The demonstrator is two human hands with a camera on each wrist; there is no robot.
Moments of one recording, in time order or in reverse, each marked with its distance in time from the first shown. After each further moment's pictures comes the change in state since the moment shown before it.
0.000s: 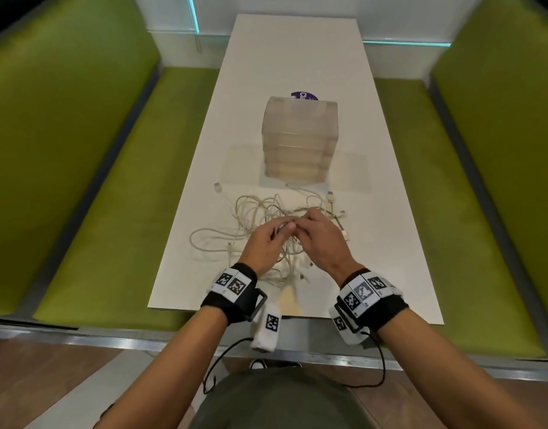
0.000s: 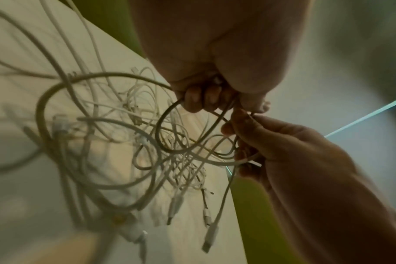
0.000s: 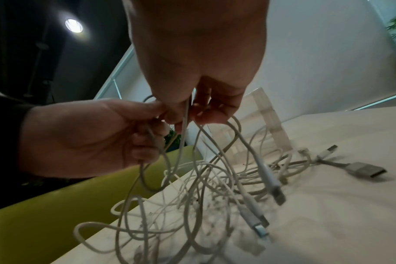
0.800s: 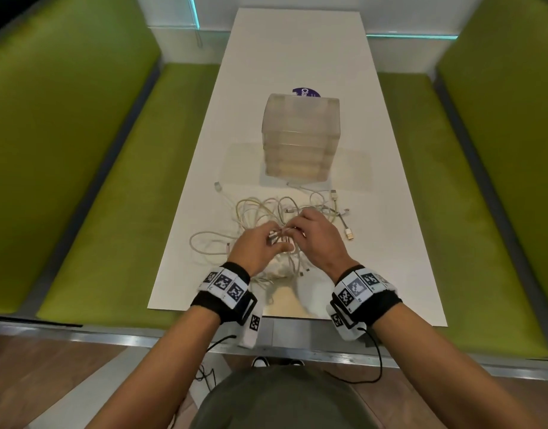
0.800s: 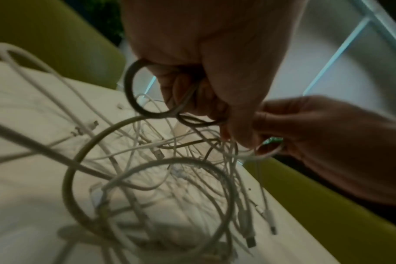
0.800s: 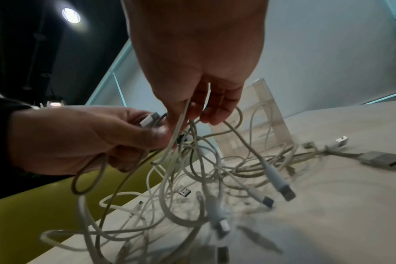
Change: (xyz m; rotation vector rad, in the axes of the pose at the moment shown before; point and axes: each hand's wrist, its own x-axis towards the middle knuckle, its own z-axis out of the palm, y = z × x) left_hand 0.006 -0.009 -0.018 0.434 -0.044 -0.087; right_hand 0.011 0.009 0.012 -0.075 0.011 -0.045
